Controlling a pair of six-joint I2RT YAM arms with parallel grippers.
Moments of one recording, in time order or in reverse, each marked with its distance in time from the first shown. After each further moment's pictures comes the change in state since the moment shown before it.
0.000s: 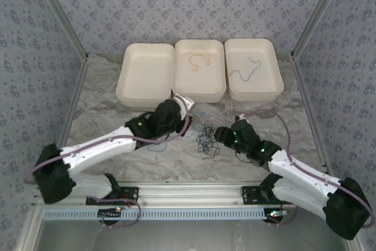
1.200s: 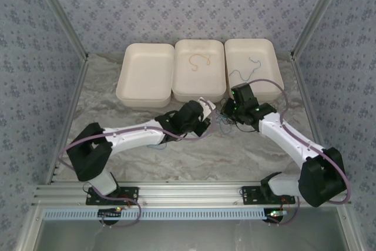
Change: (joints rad) left arm -0.058 0.354 0.097 0.204 0.014 0.111; right arm -0.278 0.374 0.483 -0.266 -0.108 -0.132
